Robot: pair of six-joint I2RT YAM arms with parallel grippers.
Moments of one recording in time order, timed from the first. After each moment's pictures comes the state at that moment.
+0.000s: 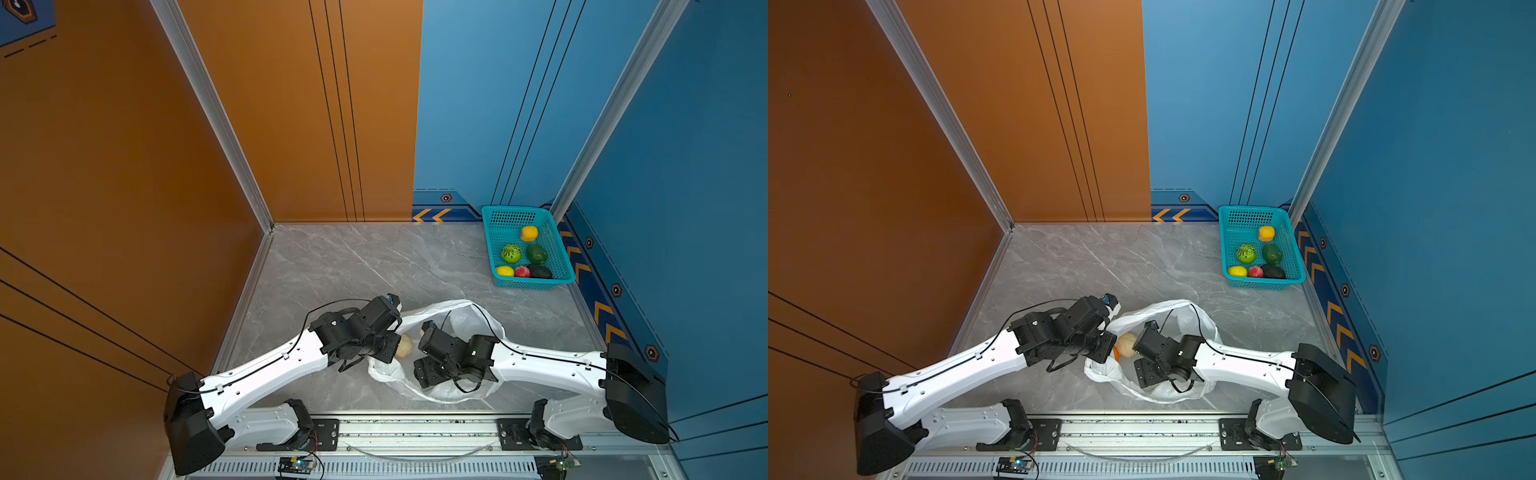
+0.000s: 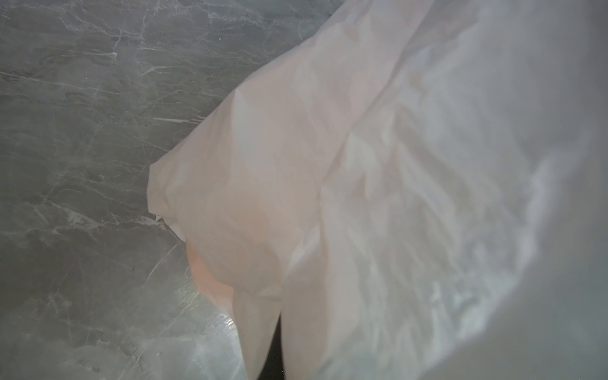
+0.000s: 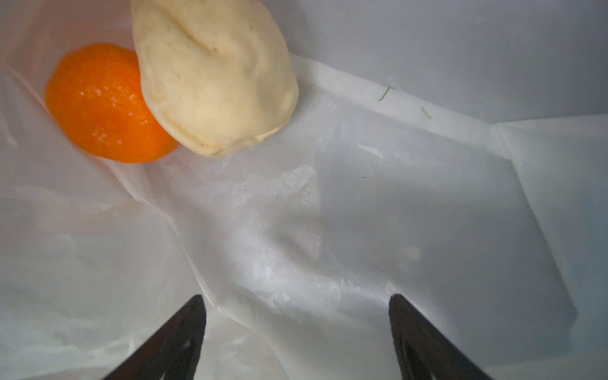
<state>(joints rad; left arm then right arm) -0.92 1.18 1.00 -0.85 -0.03 -0.48 1.09 1.40 0.83 -0.57 0.04 0.75</state>
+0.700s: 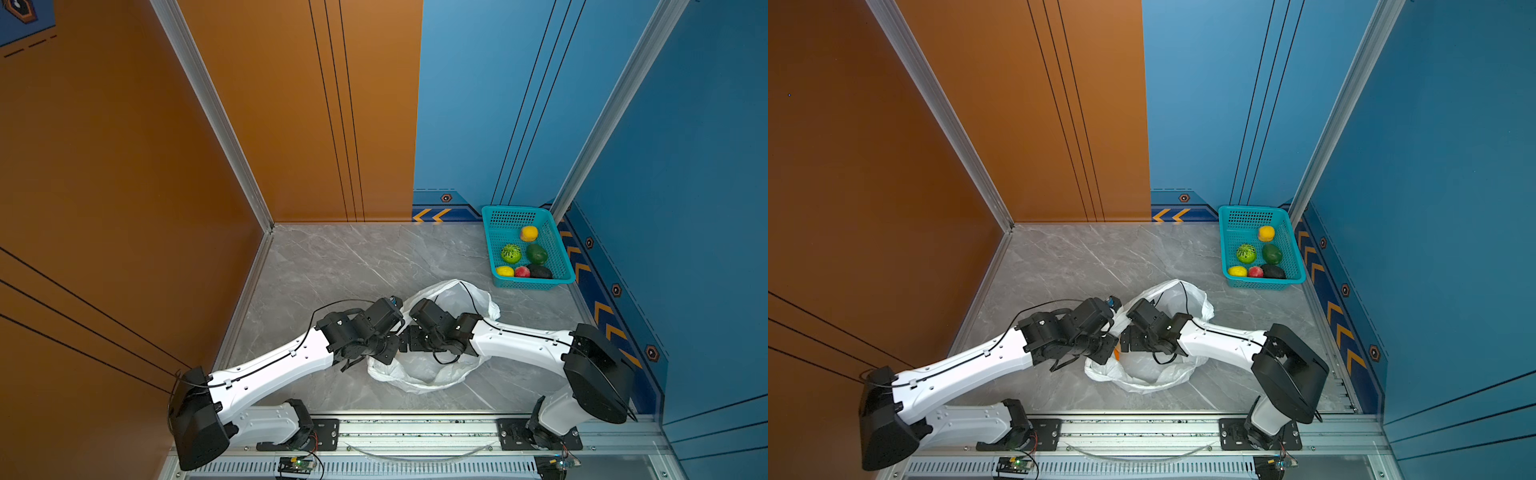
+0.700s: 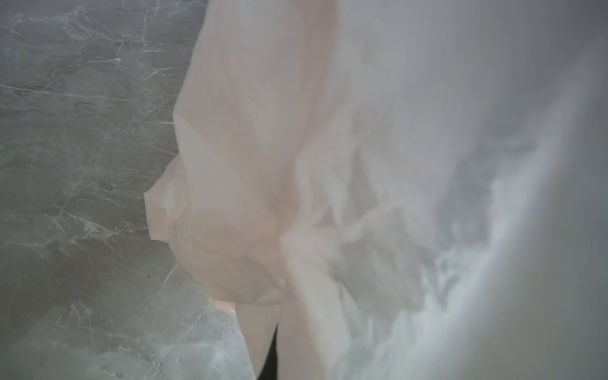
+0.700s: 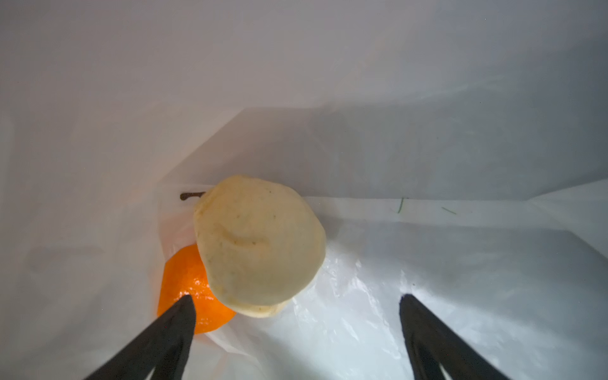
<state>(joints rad) -0.93 1.21 0.98 -0.84 -0.06 -0.42 0.95 1.60 0.97 -0.35 -0.02 0.87</state>
